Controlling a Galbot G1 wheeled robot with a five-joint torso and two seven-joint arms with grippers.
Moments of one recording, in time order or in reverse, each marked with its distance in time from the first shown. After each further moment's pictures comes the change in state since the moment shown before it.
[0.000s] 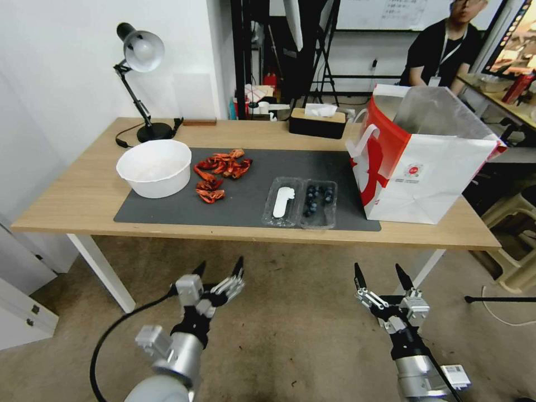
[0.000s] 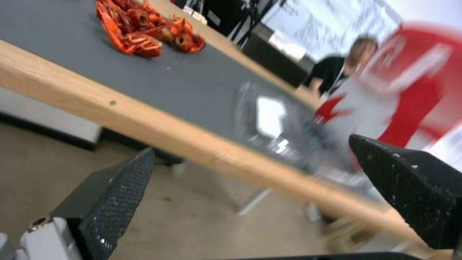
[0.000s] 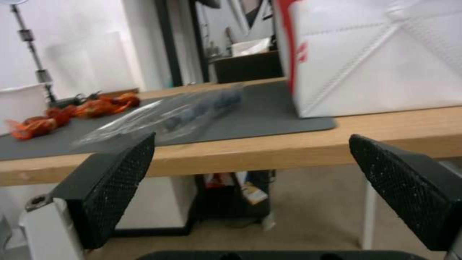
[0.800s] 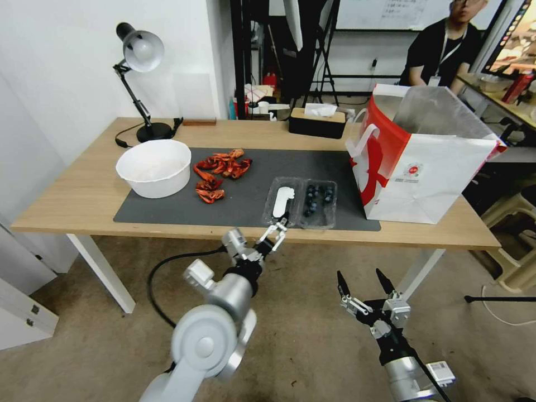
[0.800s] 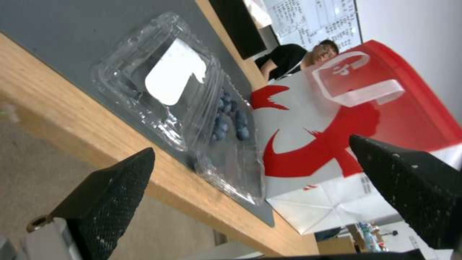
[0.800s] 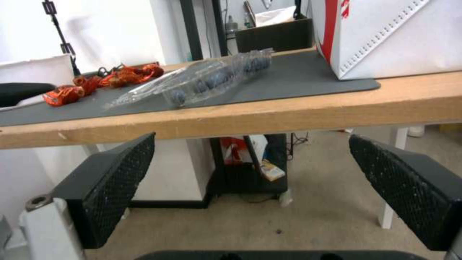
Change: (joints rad) left arm -0.459 -0.070 0.227 0.180 -0.508 0.037 -0.279; right arm -0.026 0.006 -0.023 -0.009 -0.017 -0.035 -0.032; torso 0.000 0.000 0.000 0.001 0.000
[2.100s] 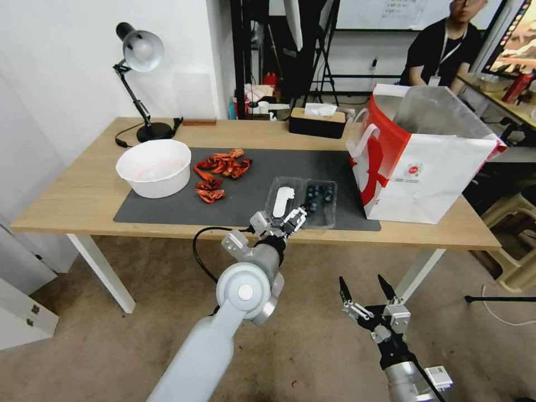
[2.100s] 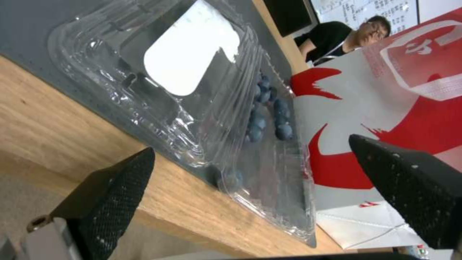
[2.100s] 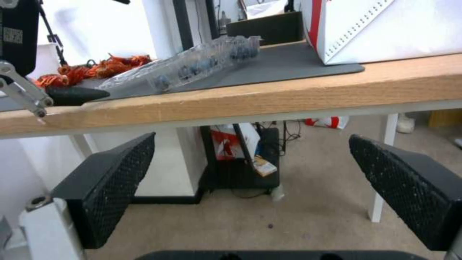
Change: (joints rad) left arm -0.214 -0.071 0.070 0.196 -0.052 0.013 -0.168; right arm 0.006 0.006 0.009 -0.046 -0.002 0.027 -0.003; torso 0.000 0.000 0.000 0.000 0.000
